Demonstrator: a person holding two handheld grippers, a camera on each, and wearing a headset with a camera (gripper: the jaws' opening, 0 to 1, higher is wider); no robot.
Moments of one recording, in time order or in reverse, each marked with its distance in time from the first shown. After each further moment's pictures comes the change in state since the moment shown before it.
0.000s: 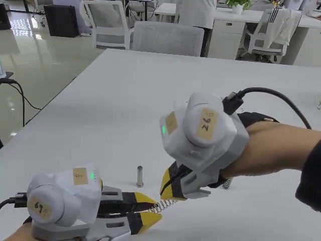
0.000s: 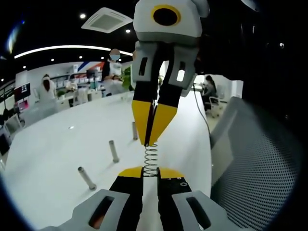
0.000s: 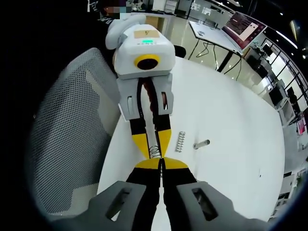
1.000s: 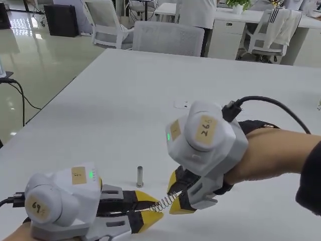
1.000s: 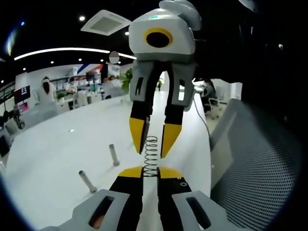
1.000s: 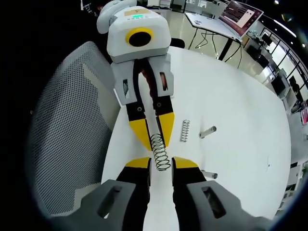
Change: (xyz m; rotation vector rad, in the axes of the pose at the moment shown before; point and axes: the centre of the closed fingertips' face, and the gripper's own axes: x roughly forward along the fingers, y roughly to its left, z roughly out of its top) left arm -0.001 -0.002 0.005 0.009 -0.024 -0.002; right arm 0.011 0.005 -0.026 0.069 0.043 0.043
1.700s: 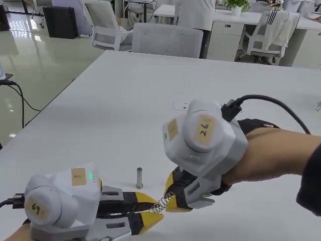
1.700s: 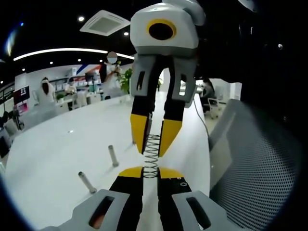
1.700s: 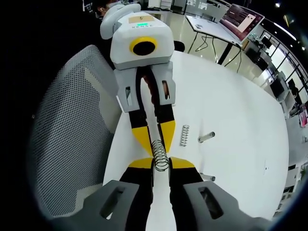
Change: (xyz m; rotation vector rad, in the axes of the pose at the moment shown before) left arm -0.001 0.000 0.003 0.004 -0.001 -0.007; right arm -0.007 0.001 0.014 -0.014 -0.015 -0.014
